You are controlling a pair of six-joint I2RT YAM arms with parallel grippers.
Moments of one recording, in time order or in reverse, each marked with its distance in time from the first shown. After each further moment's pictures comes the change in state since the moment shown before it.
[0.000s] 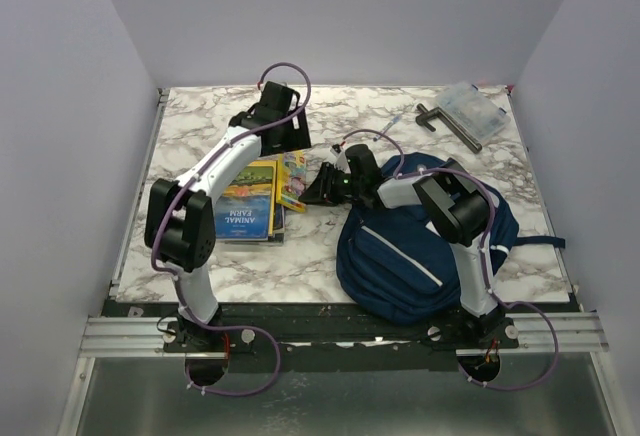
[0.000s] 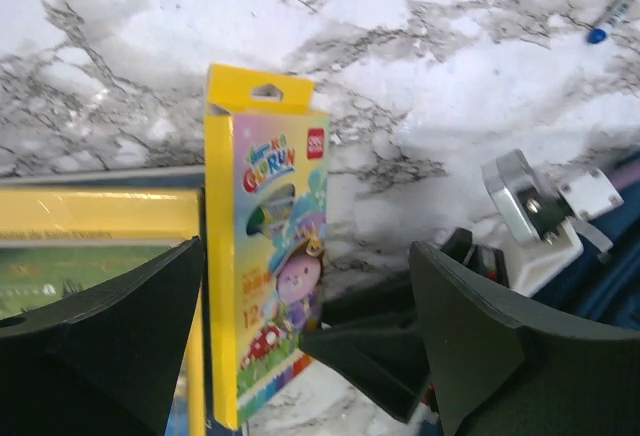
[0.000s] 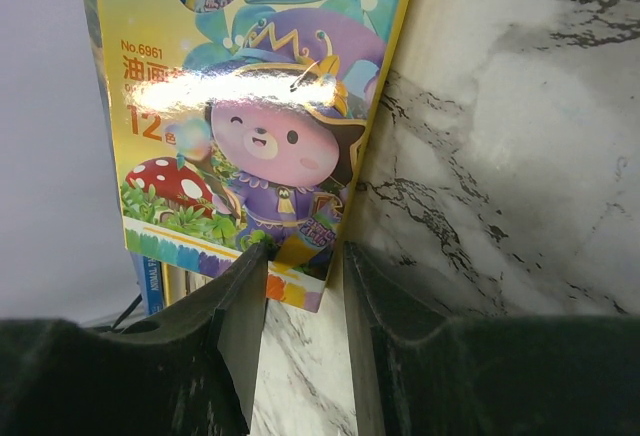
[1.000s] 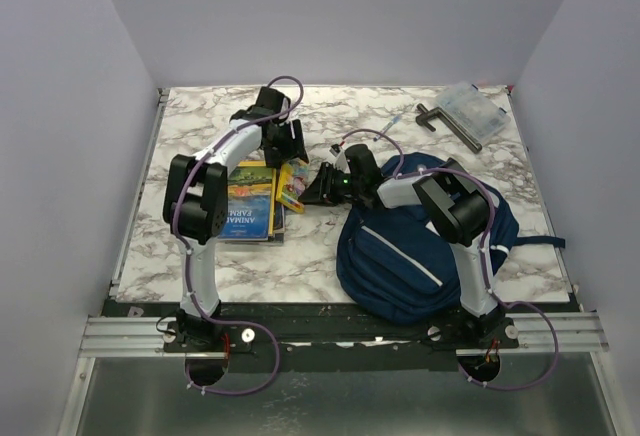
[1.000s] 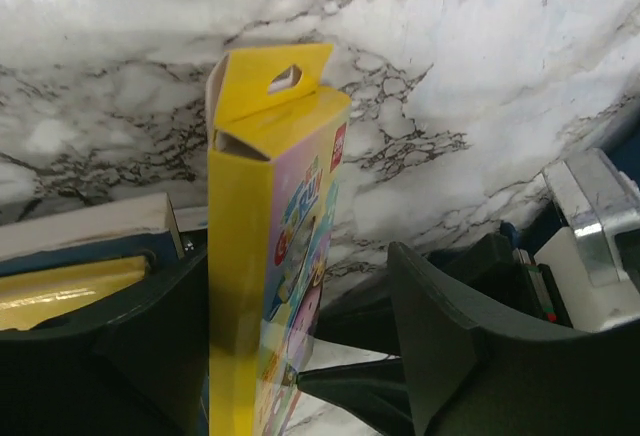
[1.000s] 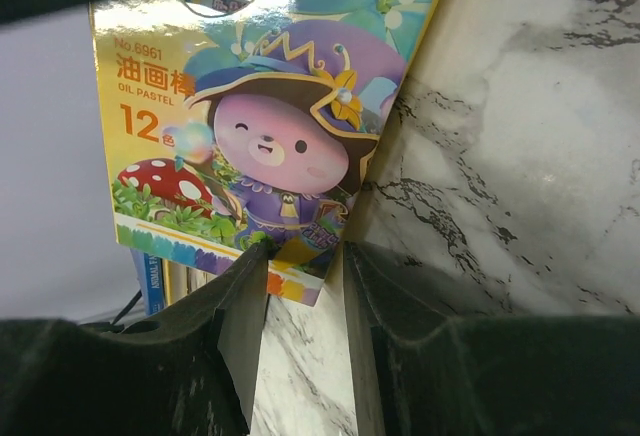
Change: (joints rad) left arm 0.113 0.299 0.165 -0.058 0.337 0.034; right arm 0.002 0.000 0.003 -0.001 -0.006 -0.007
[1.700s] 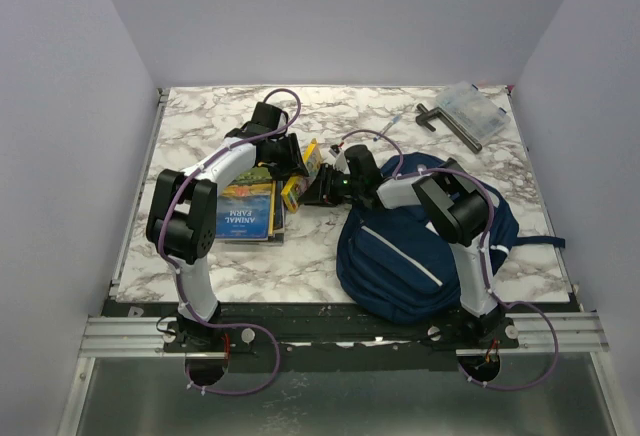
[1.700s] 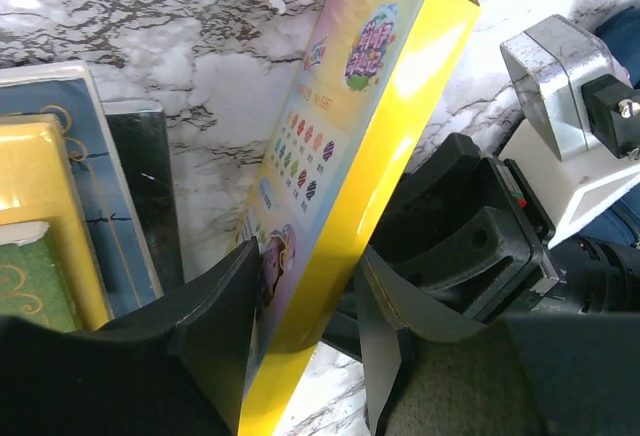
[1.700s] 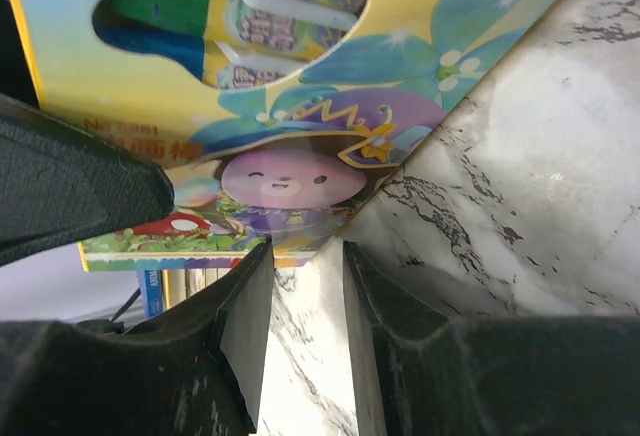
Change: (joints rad) left arm -0.030 -0.212 -0.315 0.148 0.077 -0.069; right arm 0.002 0.004 -0.004 0.008 -0.003 0.002
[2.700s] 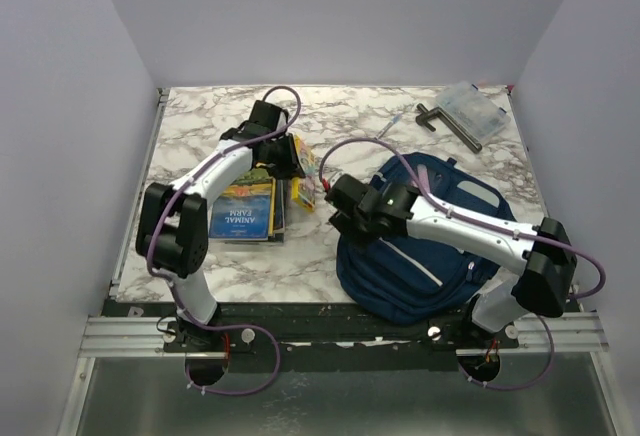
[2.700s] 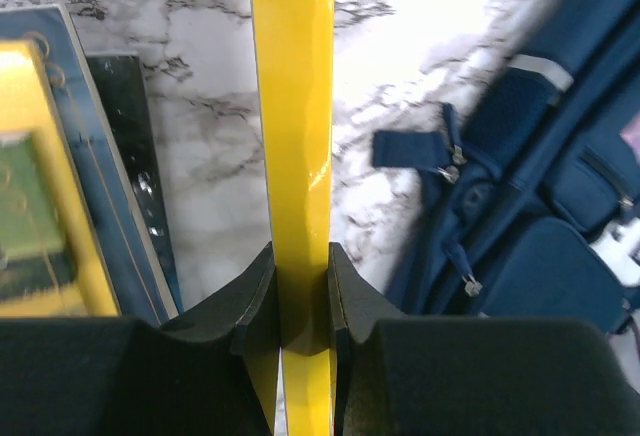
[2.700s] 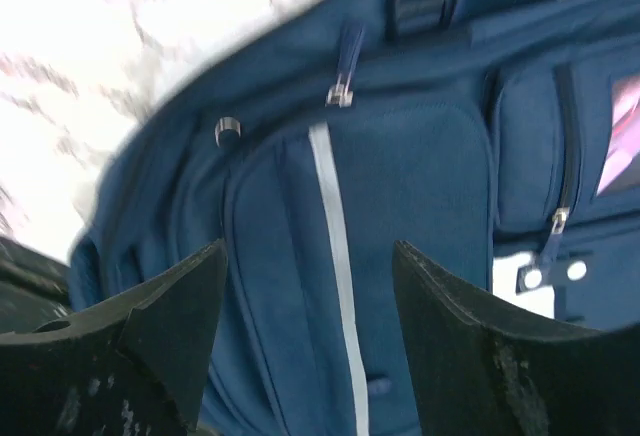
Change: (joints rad) left arm -0.027 -0.060 0.000 -0.061 -0.018 0.016; right arm 0.372 -0.628 0.122 -1.340 0.956 -0.697
